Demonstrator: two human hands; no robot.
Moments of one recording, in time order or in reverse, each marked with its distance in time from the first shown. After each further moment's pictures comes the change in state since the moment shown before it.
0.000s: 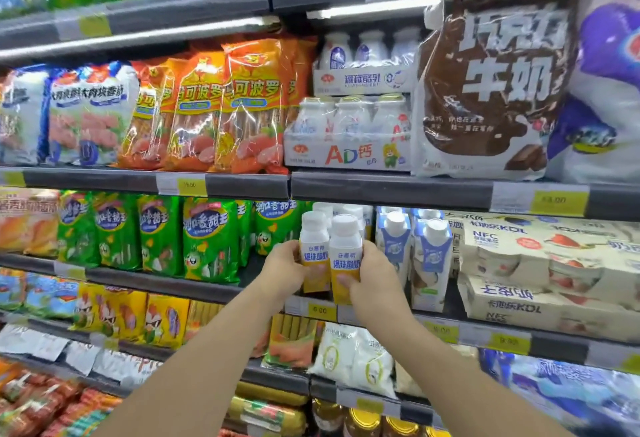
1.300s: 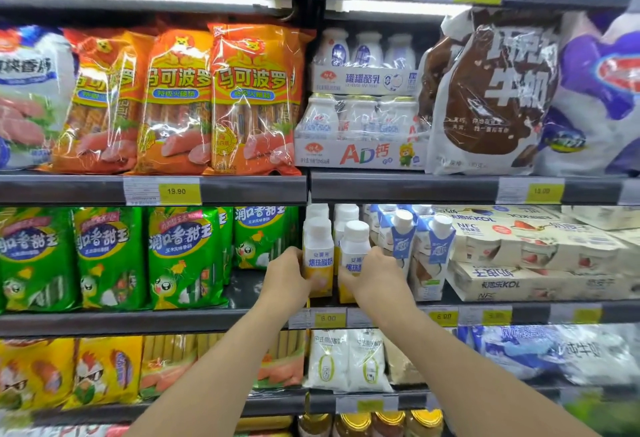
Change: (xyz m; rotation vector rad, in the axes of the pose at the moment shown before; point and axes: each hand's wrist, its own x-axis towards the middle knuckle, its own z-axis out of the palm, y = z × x) left_hand 0.032 -0.031 -0.011 0.153 -0.138 0.183; right_hand 0.024 -0.018 0.042 -0.532 0.246 0.389
